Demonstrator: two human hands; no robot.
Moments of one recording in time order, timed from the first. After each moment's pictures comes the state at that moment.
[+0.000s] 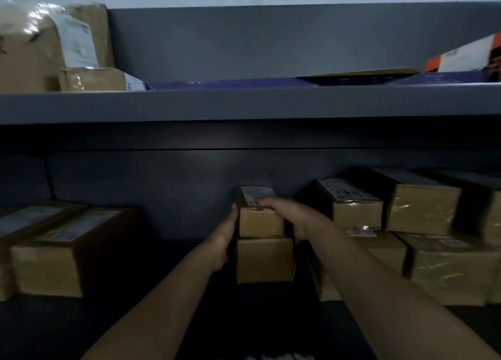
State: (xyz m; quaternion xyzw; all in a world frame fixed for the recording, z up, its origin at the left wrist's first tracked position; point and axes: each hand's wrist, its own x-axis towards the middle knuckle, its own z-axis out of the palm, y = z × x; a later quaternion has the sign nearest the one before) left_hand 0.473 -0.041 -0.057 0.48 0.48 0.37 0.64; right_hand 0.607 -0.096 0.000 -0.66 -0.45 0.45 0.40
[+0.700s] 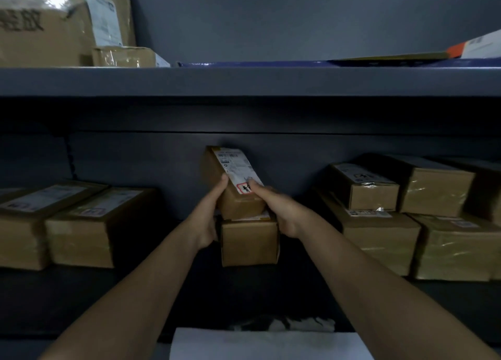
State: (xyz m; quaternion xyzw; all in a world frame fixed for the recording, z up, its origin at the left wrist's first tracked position) left_hand 0.400 -0.050 -0.047 0.47 0.37 0.41 0.68; right_hand 0.553 -0.088 -0.028 -0.54 -0.46 0.52 0.48
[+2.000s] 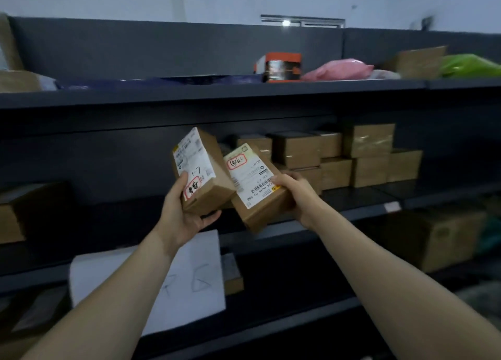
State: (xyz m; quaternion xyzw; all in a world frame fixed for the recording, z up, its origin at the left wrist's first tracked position) left_hand 0.532 -0.304 -0.061 0.44 0.21 0.44 0.75; right_hand 0.745 -0.408 -0.051 -0.55 -0.36 0.35 0.66
